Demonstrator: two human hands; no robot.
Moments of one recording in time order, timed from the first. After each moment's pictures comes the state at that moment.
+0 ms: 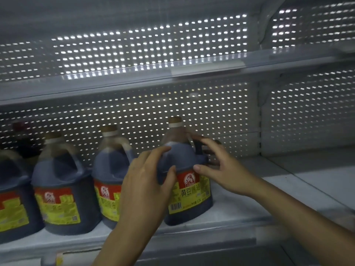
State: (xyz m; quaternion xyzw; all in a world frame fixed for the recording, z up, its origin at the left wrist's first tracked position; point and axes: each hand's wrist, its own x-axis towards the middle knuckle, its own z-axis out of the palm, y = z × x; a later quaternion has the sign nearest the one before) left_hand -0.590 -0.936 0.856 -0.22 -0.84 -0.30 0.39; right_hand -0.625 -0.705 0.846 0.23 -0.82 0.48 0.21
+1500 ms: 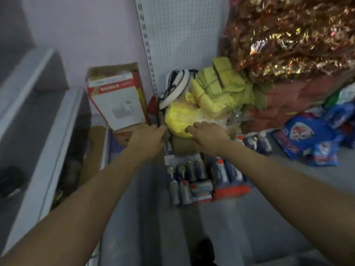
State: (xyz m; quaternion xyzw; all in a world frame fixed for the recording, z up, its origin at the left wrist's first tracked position) left_hand 0.017 -0.355 0.508 -0.90 -0.44 0.06 0.04; right_hand 0.251 -0.413 0.490 -0.60 -0.80 -0.03 -0.04
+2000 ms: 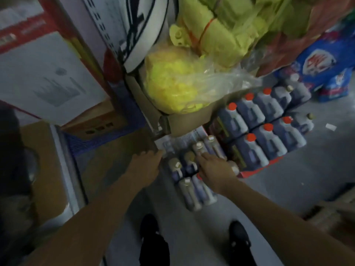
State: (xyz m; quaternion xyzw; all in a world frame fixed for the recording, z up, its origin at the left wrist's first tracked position) left_hand -0.003 -0.147 0.120 -0.90 -0.30 0.28 -0.15; right_hand 0.196 -0.319 0.097 -0.77 -0.60 0.20 -0.02
